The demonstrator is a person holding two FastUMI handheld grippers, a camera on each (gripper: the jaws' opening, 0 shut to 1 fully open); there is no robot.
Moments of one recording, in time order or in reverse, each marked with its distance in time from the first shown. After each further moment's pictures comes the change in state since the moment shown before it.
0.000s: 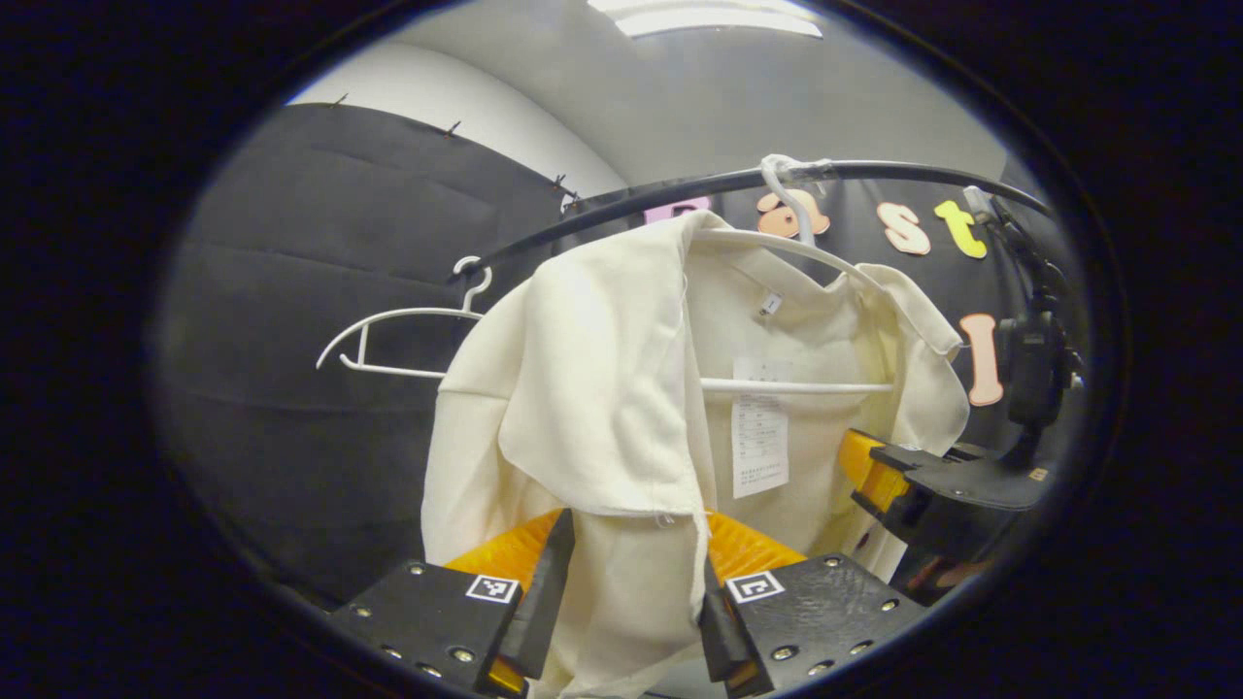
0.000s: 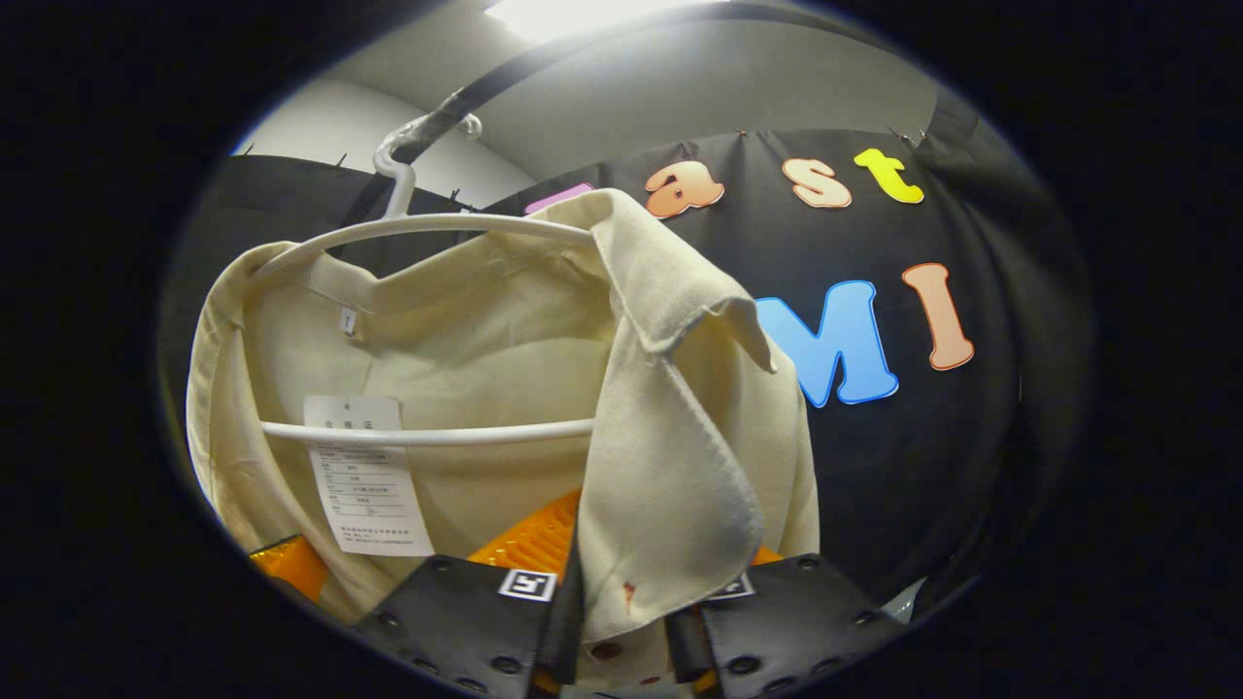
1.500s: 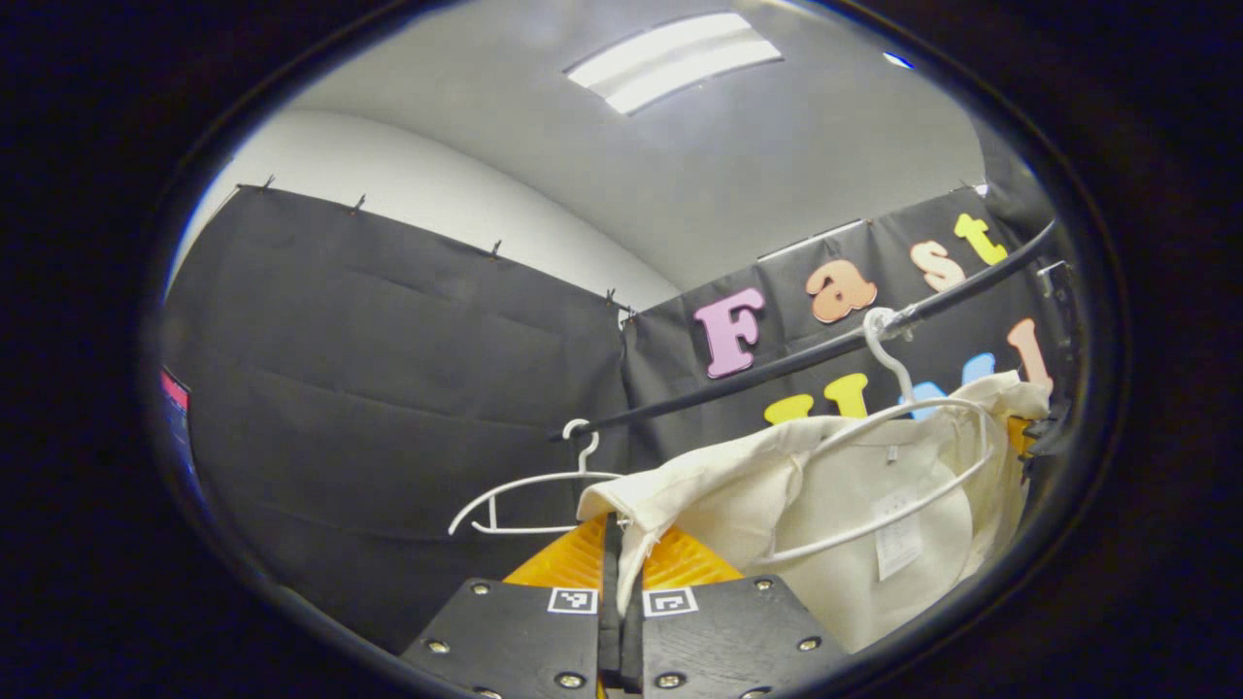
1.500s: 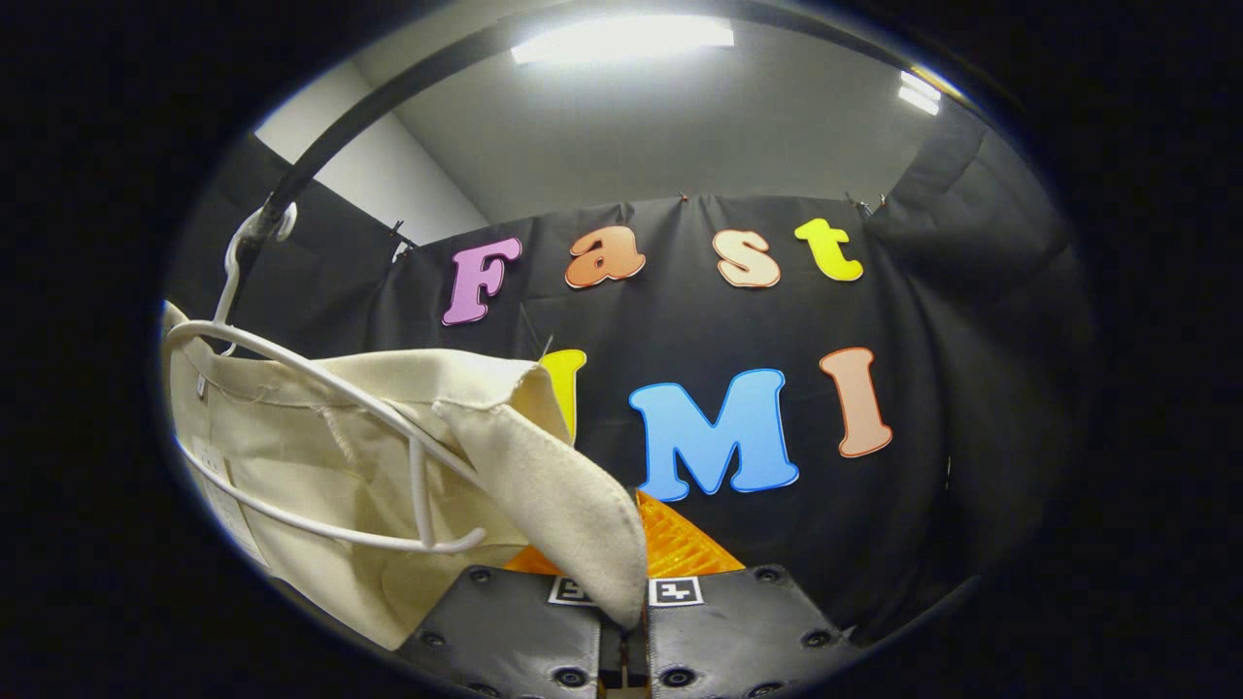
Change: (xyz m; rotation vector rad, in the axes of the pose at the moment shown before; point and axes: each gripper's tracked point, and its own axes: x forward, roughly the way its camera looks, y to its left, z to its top) left arm -0.039 0.117 0.149 0.161 -0.322 0.216; right arm 0.025 -0.120 0.080 -0.051 -0.190 -0.152
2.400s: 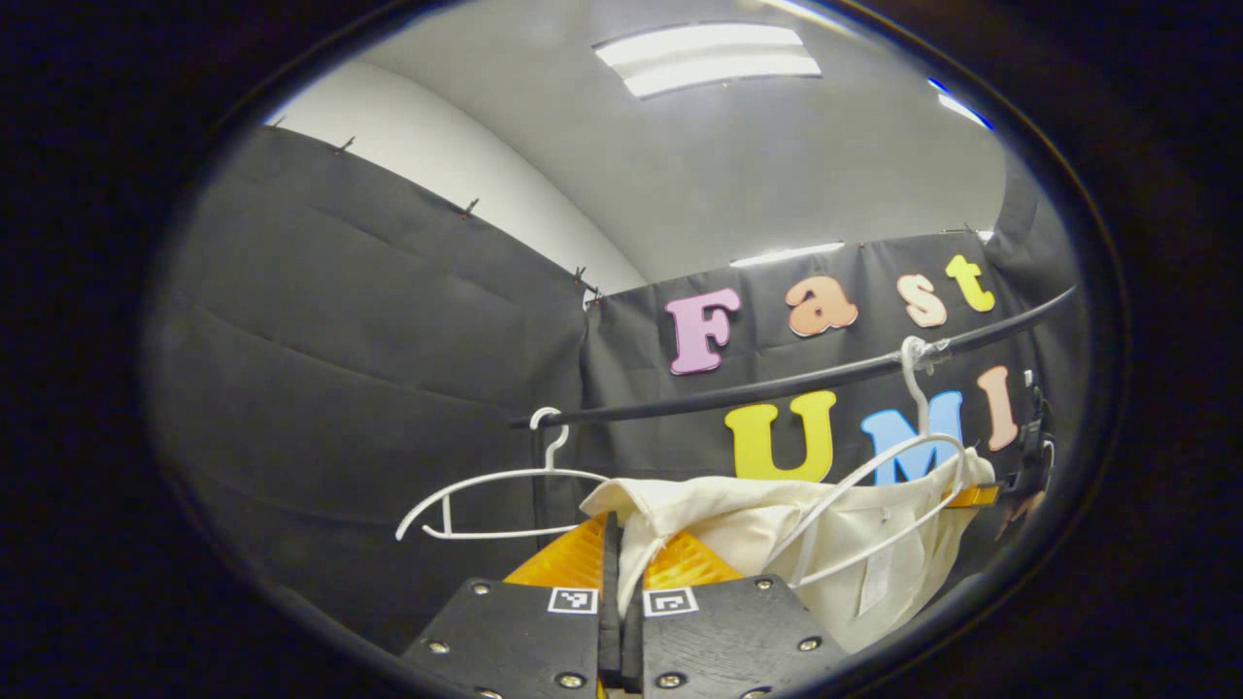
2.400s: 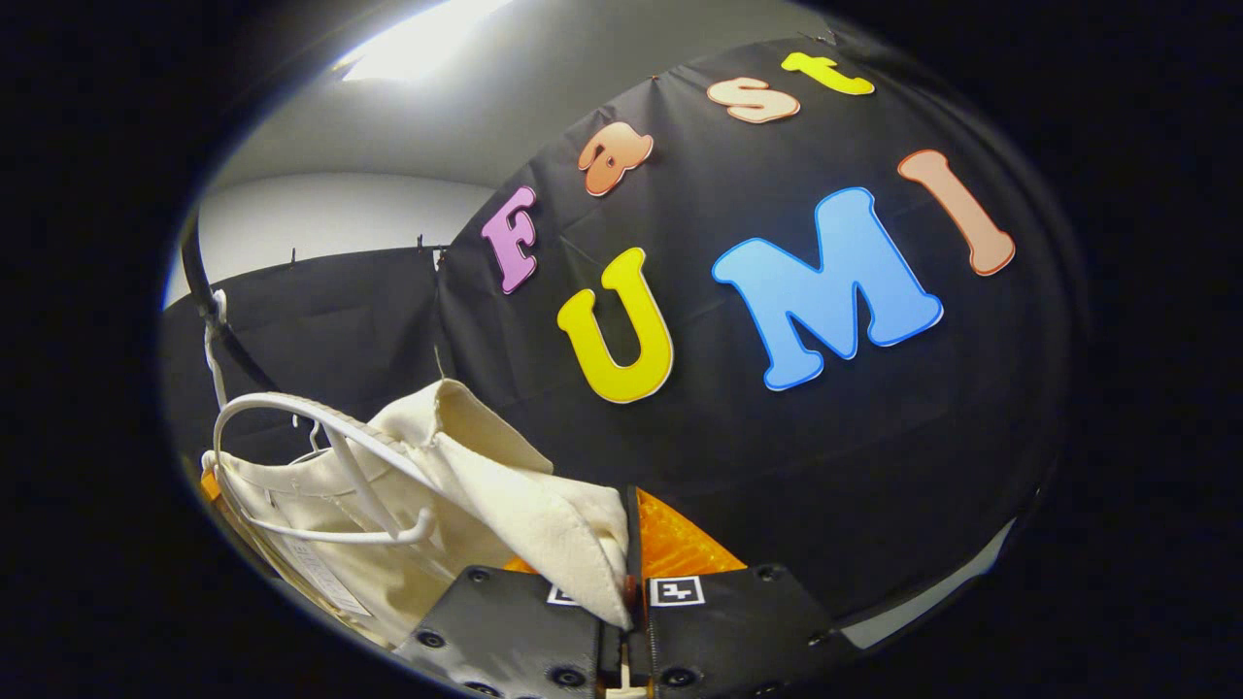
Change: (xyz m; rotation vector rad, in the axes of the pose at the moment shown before) left arm 0.052 0.014 -0.016 -0.163 0.052 -0.174; right arm 0.042 0.039 -0.070 0.407 0.316 0.386
